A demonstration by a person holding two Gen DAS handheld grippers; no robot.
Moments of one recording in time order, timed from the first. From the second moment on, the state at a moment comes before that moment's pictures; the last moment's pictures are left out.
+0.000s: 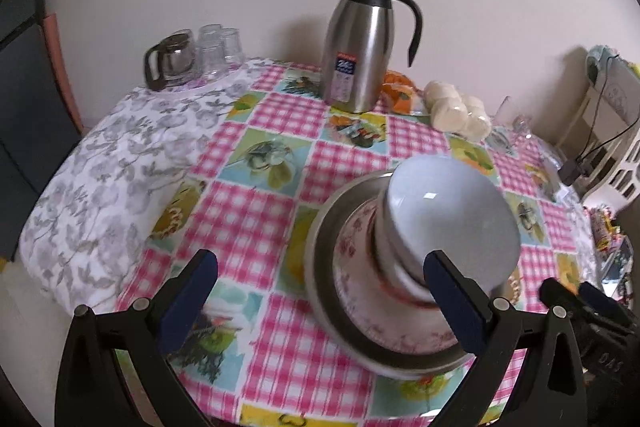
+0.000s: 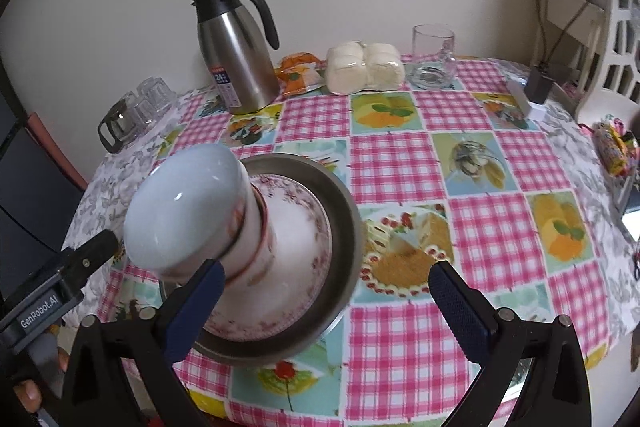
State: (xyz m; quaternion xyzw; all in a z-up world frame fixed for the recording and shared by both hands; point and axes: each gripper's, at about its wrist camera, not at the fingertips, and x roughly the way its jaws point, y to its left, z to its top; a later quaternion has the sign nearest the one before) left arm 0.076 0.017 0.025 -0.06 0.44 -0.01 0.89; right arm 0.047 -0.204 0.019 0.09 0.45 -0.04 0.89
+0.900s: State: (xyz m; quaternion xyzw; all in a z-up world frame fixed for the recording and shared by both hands) left arm 0.006 0.005 -0.023 0.03 0.51 0.00 0.86; right arm -0.030 -0.205 -0.030 0.04 0.47 -0.06 0.88
